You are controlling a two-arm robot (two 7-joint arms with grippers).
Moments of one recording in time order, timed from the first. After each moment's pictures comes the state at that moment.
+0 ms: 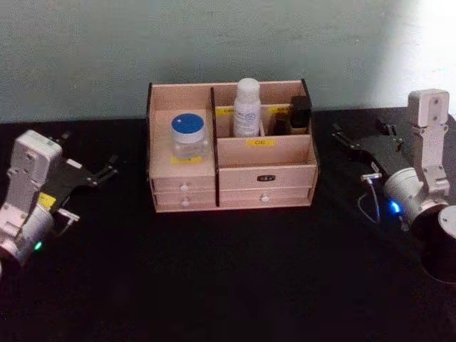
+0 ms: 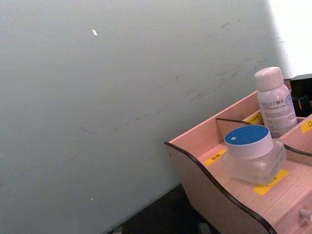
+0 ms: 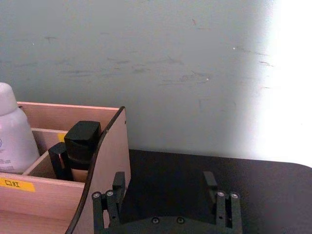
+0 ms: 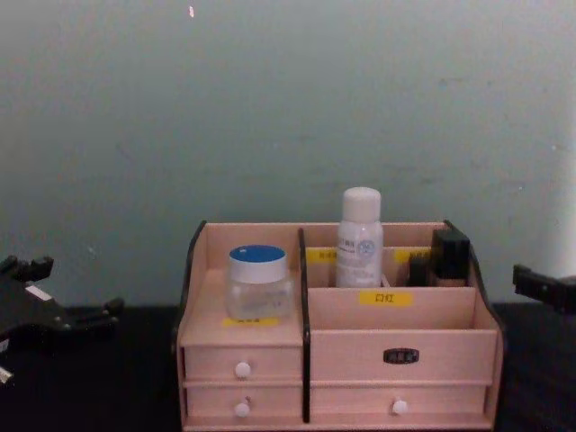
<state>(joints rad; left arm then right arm) -0.20 0.60 0.45 -1.41 -0.25 -0.12 0.03 0.25 0.24 -0.17 -1.31 0.24 0.04 0.06</state>
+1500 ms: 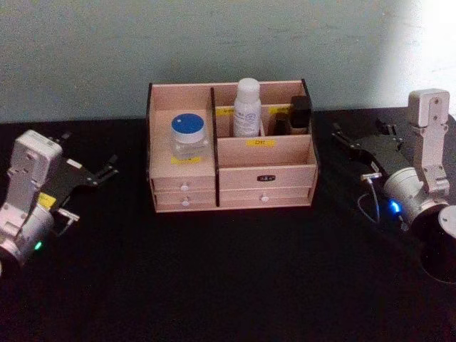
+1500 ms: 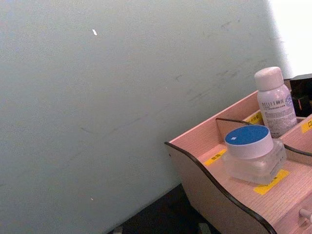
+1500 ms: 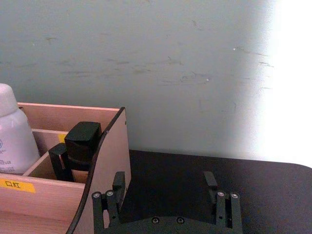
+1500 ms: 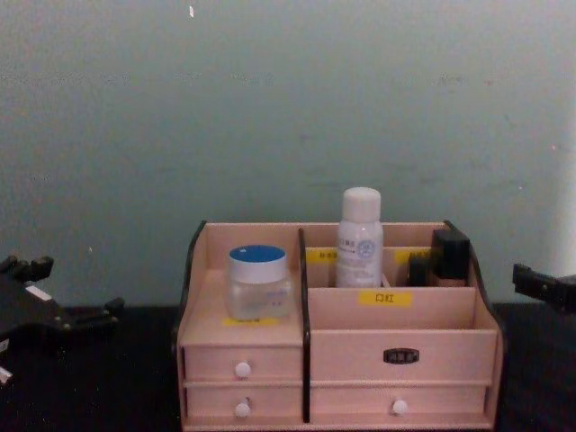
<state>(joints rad) -0.20 0.60 0.45 -1.41 -0.25 -0.12 0.03 0.25 0.24 -0.17 -1.31 0.25 0.04 0.06</state>
